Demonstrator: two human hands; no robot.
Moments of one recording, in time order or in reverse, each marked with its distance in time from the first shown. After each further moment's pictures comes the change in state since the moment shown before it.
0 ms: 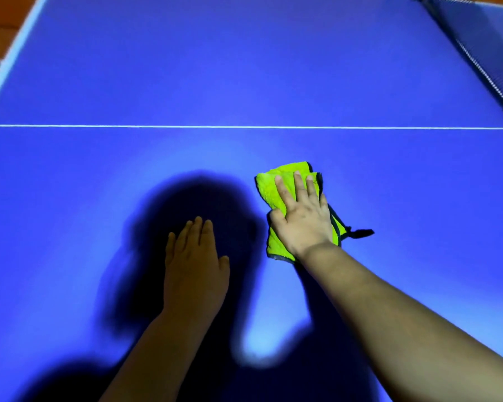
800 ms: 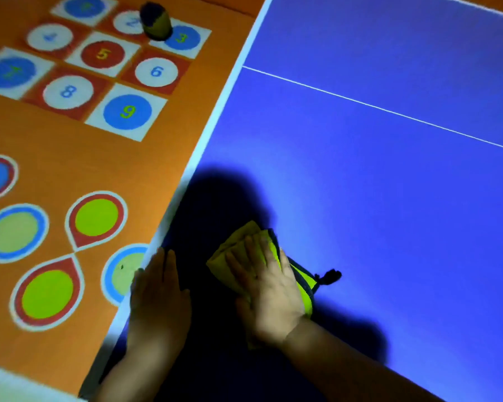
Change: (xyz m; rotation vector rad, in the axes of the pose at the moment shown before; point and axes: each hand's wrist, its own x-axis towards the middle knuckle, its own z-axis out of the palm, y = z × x) left_hand -0.311 -0.301 -0.086 0.026 0.057 -0.376; right_hand -0.303 -0.306 0.088 -0.084 -0.053 -0.799
